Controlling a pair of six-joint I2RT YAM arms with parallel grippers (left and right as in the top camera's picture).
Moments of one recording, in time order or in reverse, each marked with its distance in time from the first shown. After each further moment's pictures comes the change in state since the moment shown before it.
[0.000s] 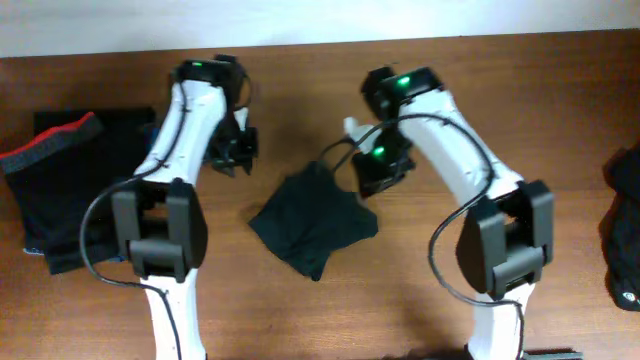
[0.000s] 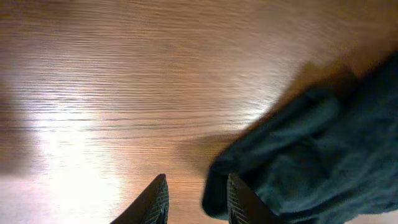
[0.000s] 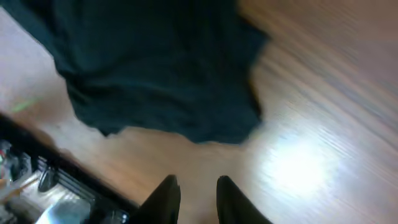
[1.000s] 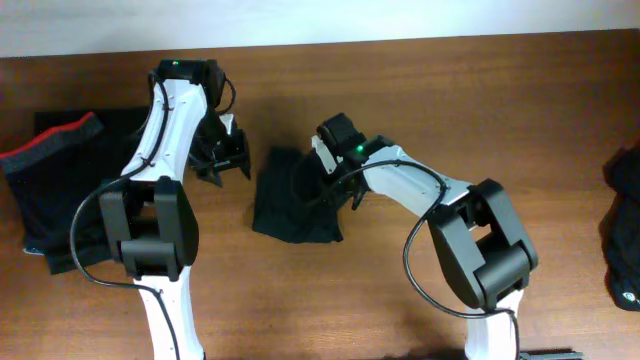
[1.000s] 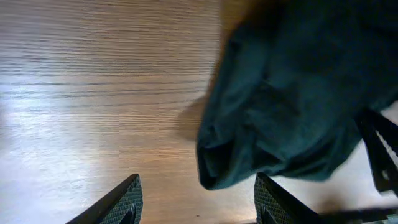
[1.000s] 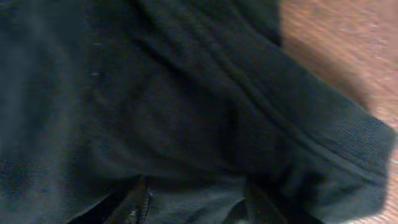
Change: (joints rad) left arm 0.051 0.000 0.000 -0.090 0.127 0.020; right arm 0.122 -0.012 -0.406 0.812 0.204 0.175
